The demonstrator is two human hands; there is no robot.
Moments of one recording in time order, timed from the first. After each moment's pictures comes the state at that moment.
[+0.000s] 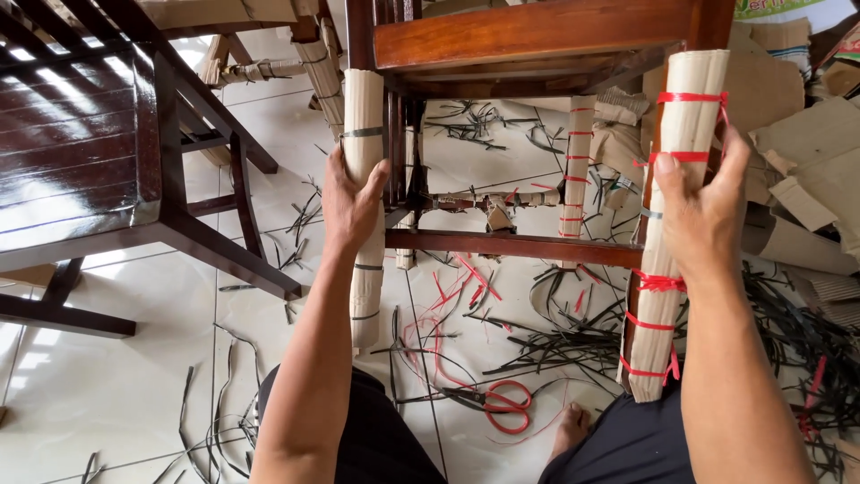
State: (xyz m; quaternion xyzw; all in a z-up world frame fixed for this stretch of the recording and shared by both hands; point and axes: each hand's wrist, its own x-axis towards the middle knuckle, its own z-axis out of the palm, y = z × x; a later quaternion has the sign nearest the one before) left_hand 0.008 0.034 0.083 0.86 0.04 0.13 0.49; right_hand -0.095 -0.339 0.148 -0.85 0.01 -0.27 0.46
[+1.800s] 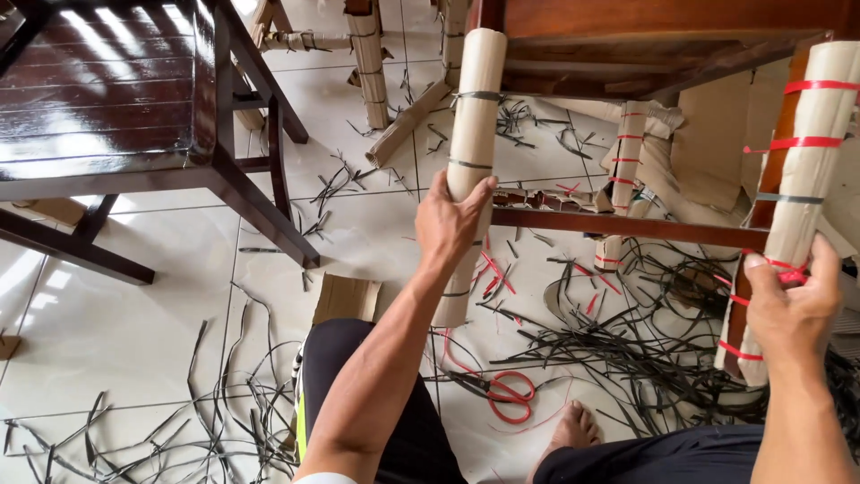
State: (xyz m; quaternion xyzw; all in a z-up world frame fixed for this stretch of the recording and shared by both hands) left_hand -0.054 -0.040 0.087 0.83 0.16 0.00 0.53; right_hand -0.169 -0.448 0.046 -0.90 0.10 -0.32 0.29
